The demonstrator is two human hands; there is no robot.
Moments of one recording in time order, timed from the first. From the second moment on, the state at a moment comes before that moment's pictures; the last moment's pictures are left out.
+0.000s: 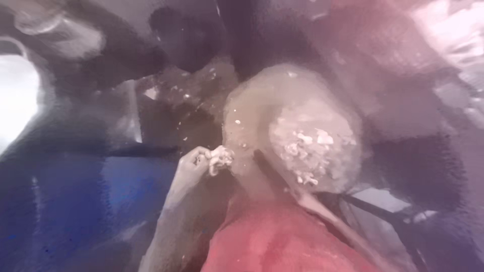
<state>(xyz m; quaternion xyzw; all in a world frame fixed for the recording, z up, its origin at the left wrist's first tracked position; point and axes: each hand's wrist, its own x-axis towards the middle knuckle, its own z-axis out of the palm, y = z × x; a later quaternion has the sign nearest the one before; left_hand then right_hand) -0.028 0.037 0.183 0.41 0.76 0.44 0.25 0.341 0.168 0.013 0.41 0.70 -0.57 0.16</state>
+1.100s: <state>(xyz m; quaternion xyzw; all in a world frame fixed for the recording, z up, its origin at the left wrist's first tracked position) 0.027 -0.011 -0.034 0.10 0.66 0.54 0.51 0.211 0.184 0.151 0.36 0.74 -0.55 -0.16</state>
